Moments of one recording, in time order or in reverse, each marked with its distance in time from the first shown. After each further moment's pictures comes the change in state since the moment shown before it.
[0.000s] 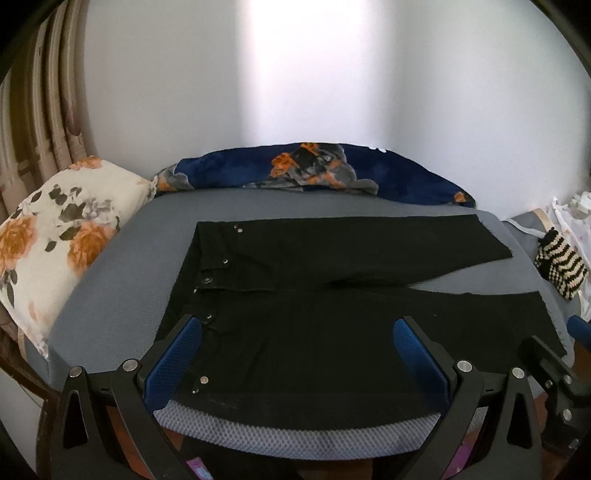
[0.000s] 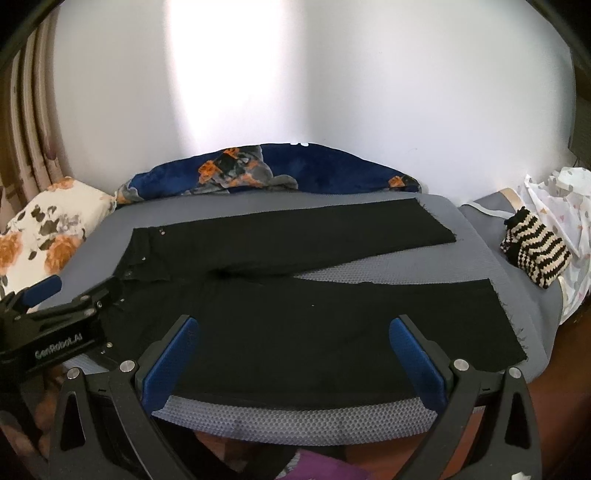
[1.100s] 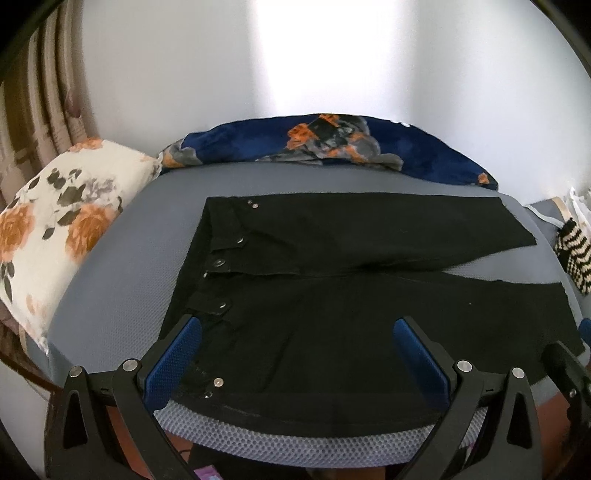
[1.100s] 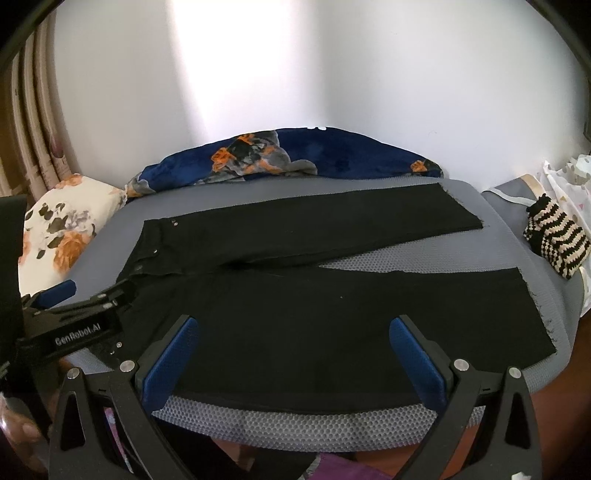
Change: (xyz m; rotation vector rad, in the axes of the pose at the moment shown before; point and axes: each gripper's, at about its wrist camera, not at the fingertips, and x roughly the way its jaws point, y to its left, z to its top) left arm 0.045 0.026 0.000 -0.012 0.093 0.045; right arm 0.030 0.016 -0.007 0.019 0.044 0.068
